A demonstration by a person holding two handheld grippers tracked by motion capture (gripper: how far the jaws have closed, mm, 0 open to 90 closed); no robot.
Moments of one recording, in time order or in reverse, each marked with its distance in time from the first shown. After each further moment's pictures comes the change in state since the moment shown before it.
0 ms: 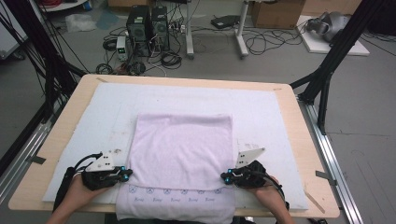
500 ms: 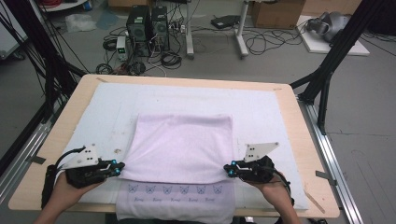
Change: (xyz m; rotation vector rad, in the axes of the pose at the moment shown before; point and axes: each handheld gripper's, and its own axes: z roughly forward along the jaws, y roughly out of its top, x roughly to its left) left arm -0.009 0.025 -0.054 -0.127 0.016 -0.006; right arm 0.009 0.023 -0.039 -0.122 -0.033 -0.032
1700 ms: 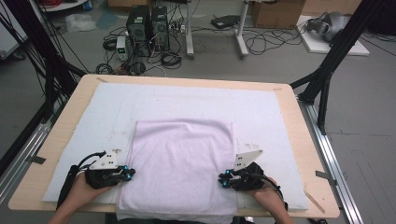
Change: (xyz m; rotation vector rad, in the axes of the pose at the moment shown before) left arm 0.008 -0.027 0.057 0.133 -0.035 0.011; right arm 0.000 -0.026 0.041 0.121 0.060 0.013
